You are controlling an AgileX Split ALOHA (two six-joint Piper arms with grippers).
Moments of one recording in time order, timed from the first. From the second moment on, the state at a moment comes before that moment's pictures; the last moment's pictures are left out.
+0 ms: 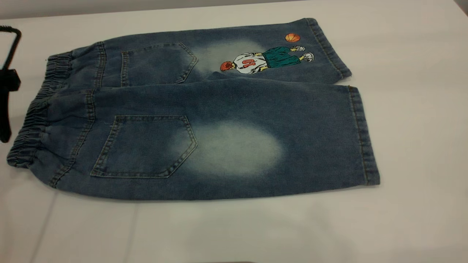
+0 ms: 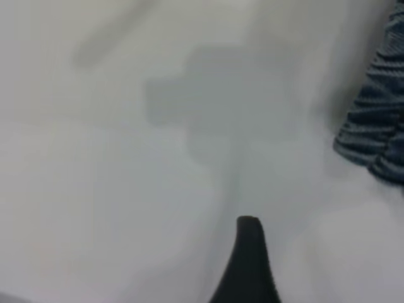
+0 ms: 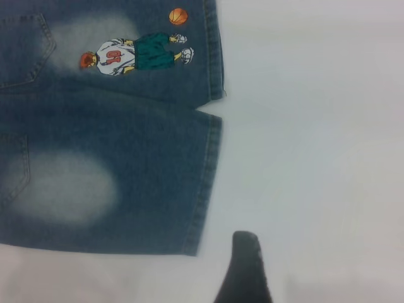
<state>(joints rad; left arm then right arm) 0.06 1.92 -0.99 0.11 0.70 -0.32 -0.05 0.83 -0.92 0.25 1.02 -0.09</state>
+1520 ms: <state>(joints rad) 0.06 2.09 -1.01 -0.02 0.53 -0.22 -0.05 0.83 -0.92 0.26 1.02 -0.14</state>
